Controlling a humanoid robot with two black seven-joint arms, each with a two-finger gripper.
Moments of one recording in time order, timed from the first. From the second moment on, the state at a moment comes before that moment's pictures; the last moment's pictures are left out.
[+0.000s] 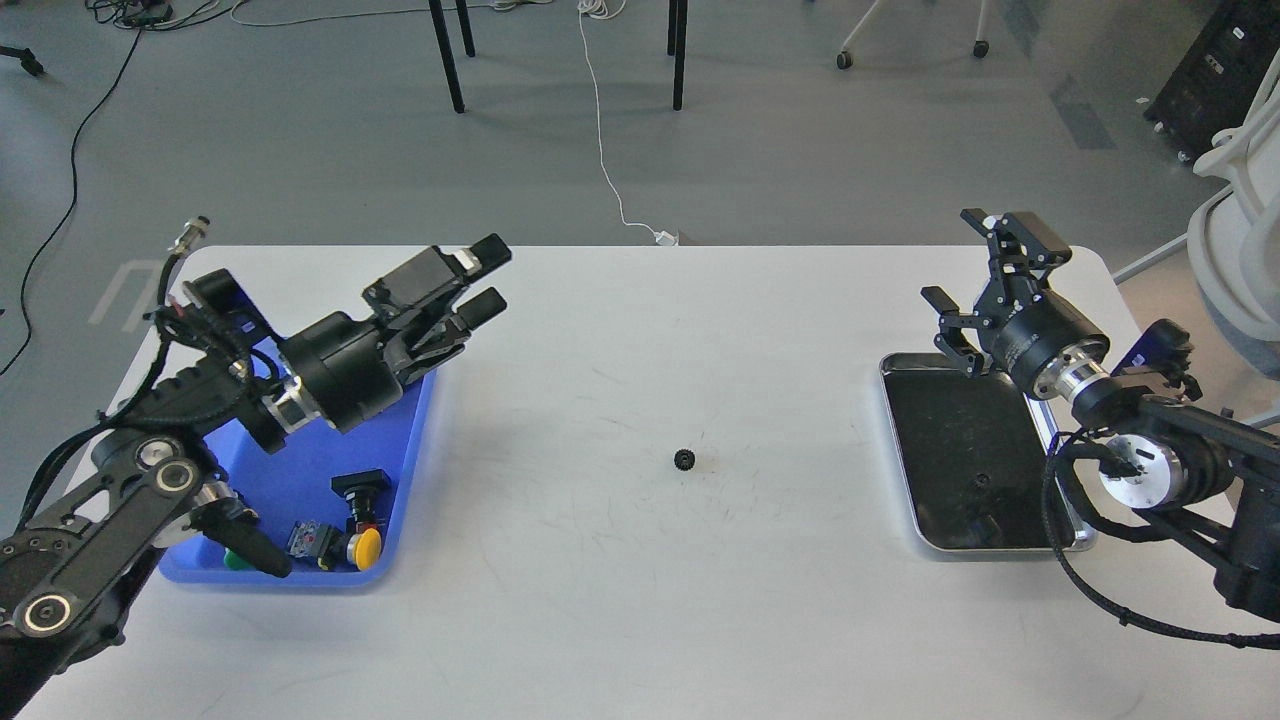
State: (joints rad) left arm -0.41 0.44 -0.97 -1.46 1.44 -0.44 -0.33; right arm 0.66 -0.63 0.31 1.00 0.10 0.22 0.49
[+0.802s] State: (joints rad) left arm -0.93 0.10 -0.21 -0.90 2.18 -0.21 -0.46; right arm 0.55 -0.68 0.33 1.00 0.13 0.34 0.49
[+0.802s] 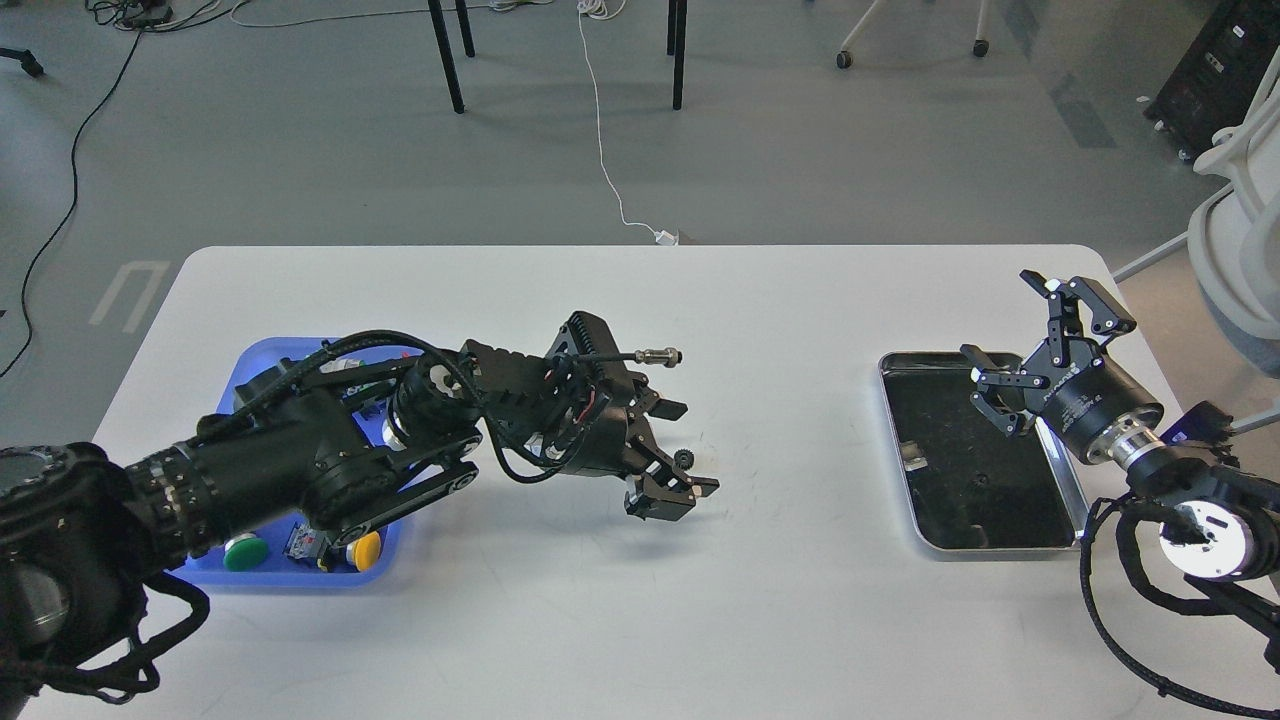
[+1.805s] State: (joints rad) left arm -0.93 0.00 -0.16 -0.72 2.18 -0.19 -0.46; right arm 0.55 -0.69 0.34 1.00 0.12 0.34 0.49
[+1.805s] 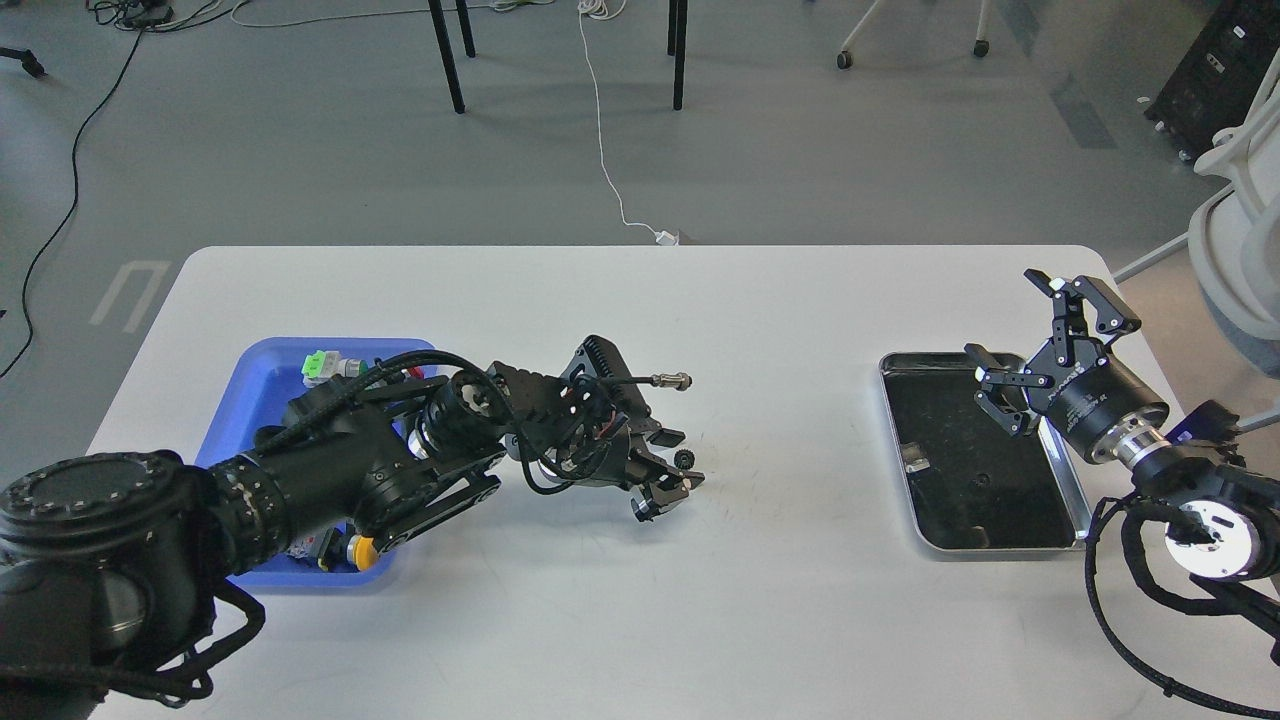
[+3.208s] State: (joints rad) left arm -0.77 0.81 -0.28 -0.97 1.98 -0.27 -0.49; right arm 0.55 -0.66 0.33 1.00 0.11 0.33 0.49
